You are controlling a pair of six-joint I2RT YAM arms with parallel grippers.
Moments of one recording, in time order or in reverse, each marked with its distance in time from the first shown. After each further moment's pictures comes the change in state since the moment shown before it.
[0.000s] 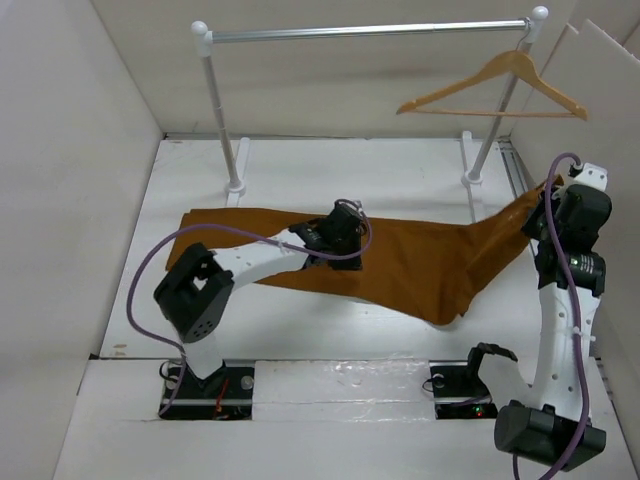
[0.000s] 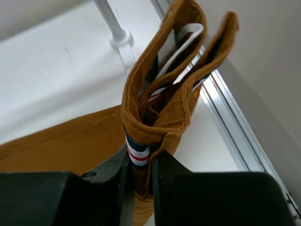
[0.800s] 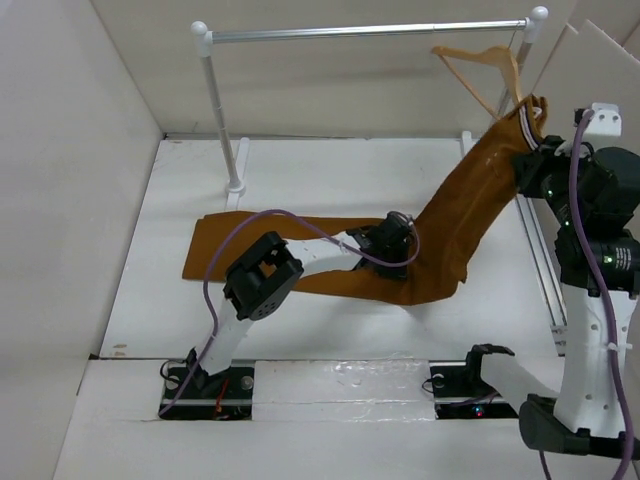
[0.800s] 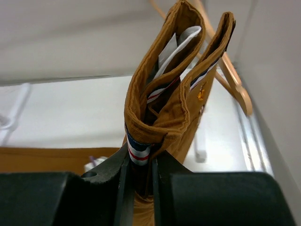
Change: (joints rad) left arm -0.138 0.475 0.359 0.101 0.103 -0.015; right arm 0.180 0.108 0.449 -0.123 -0.150 -0.049
